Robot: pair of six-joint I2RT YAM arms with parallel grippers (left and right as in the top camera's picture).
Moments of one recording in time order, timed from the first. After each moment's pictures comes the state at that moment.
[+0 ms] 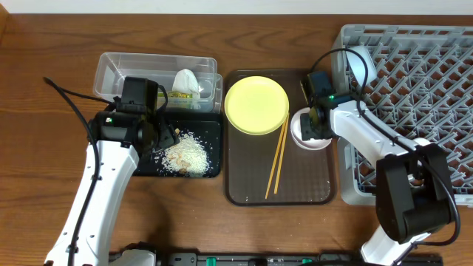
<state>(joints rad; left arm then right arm) -0.11 1.34 1.14 -1.10 -0.11 -0.54 0.32 1.85 1.19 -0.74 0.17 0.27</state>
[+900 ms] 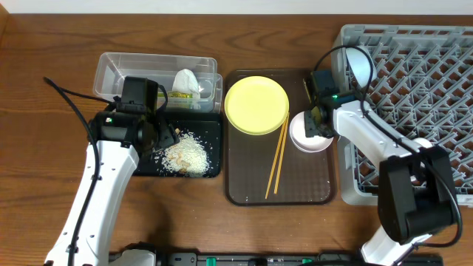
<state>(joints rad) -0.11 1.34 1.14 -1.09 -0.11 -0.54 0.31 1.85 1.18 -0.72 0.23 0.27</state>
